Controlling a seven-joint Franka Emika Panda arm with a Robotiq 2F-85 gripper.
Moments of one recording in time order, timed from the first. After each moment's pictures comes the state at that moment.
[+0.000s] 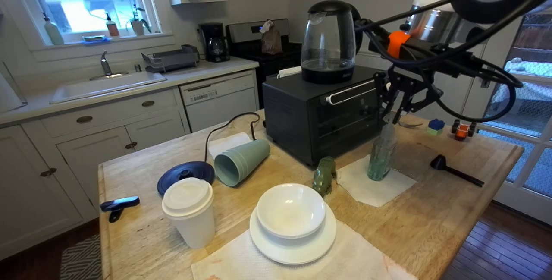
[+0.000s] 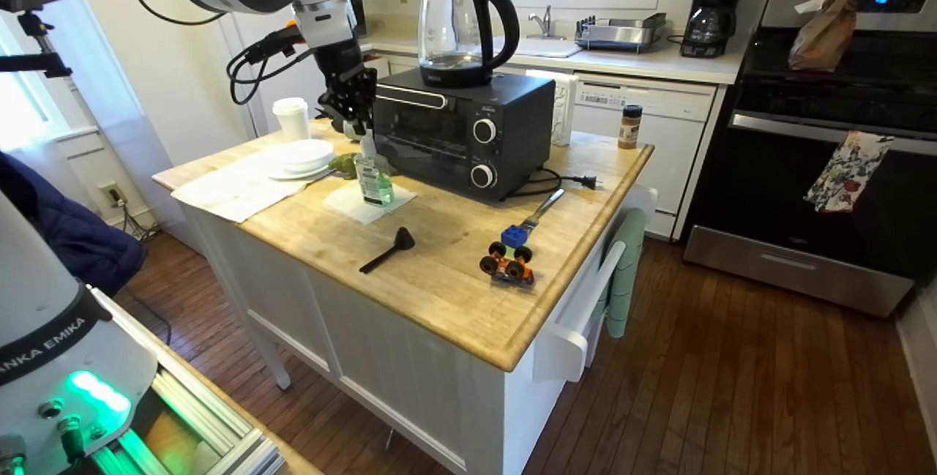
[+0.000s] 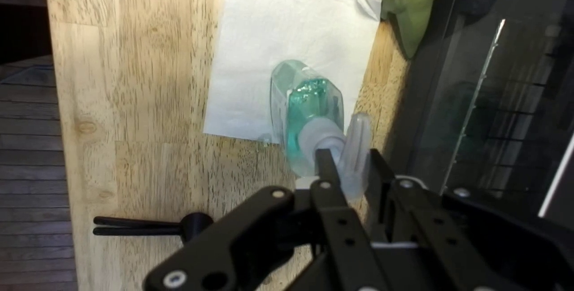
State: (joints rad) arm -0.11 -0.12 0.07 -2.52 0.04 2.61 1.43
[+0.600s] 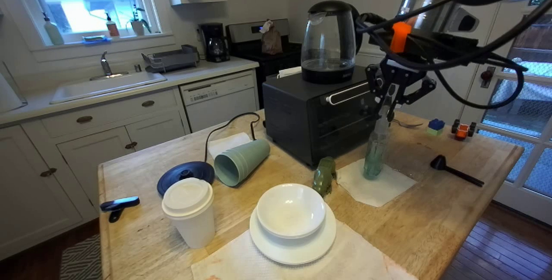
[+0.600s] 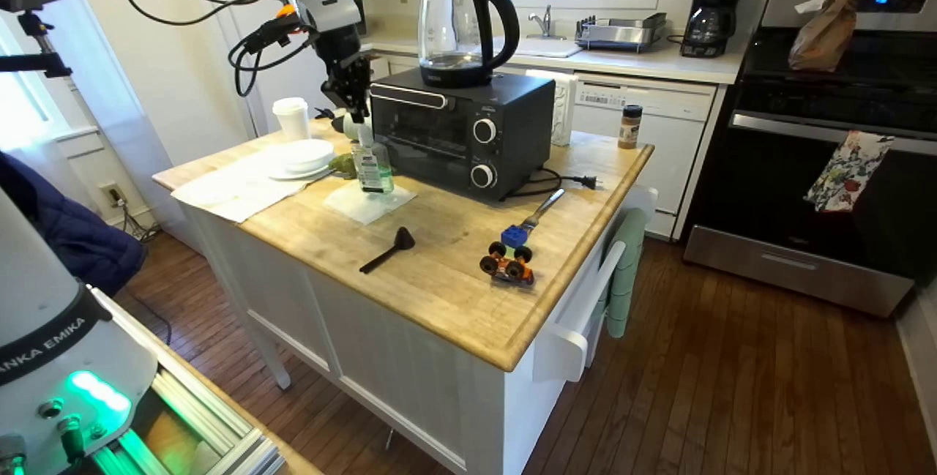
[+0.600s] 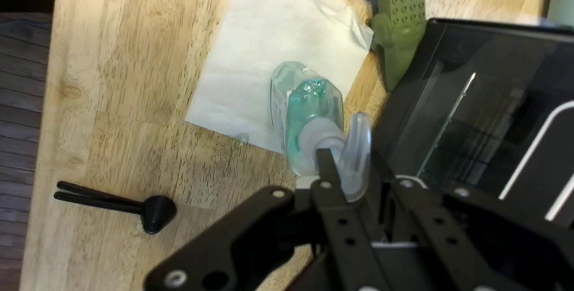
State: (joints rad) arm -0.08 -0.12 0.06 -2.46 0.07 2.54 1.22
